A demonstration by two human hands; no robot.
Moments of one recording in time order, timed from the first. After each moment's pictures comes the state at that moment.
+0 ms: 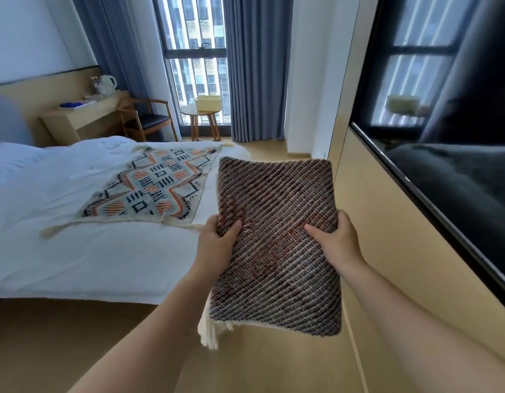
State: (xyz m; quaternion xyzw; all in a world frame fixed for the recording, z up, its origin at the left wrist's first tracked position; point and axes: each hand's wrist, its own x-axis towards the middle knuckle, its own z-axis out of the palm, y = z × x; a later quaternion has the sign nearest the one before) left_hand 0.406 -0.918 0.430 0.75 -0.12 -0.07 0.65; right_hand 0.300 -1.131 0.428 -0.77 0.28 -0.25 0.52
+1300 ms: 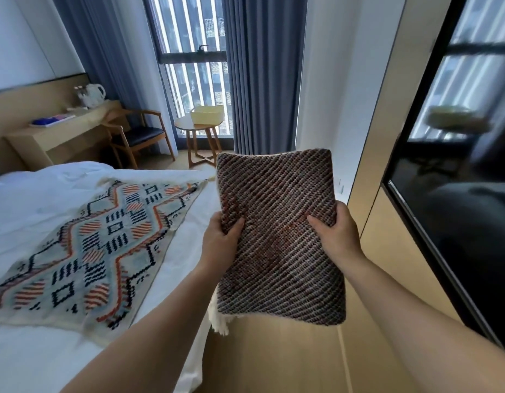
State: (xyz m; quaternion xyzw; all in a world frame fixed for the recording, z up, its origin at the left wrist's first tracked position) left_hand 0.850 -1.310 0.444 0.76 -0.11 -0.01 0.64; right_hand 0.764 -1.519 0.449 -0.79 0.23 -0.26 0.51
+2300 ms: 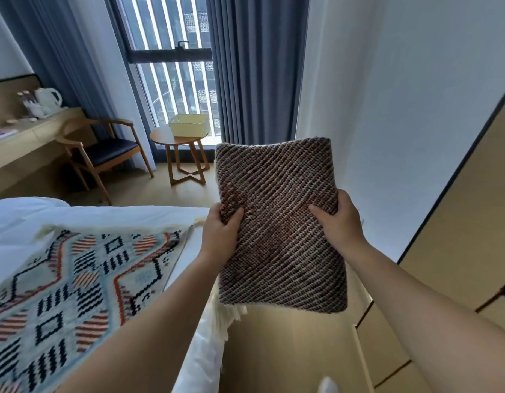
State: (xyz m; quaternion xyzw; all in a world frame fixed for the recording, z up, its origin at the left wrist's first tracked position) left_hand 1.307 -1.450 0.438 0.76 -0.15 -0.02 0.64; right_hand 1.206 -1.657 0.453 -0.80 0.23 -0.28 0.48
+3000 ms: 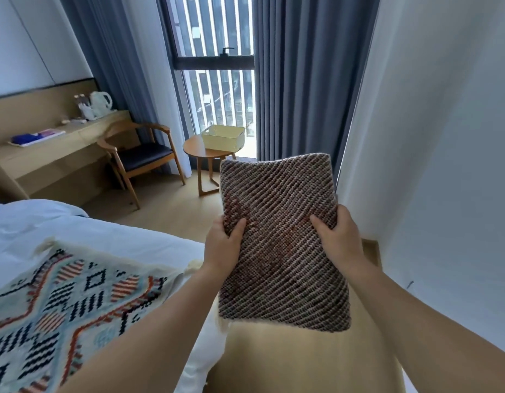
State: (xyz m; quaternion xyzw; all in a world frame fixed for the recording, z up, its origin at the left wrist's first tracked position) left_hand 1.551 -1.654 0.436 0.81 -0.05 0.08 0.58; right_hand 1.500 -1.875 0.442 -0.83 0.15 -0.21 0.49
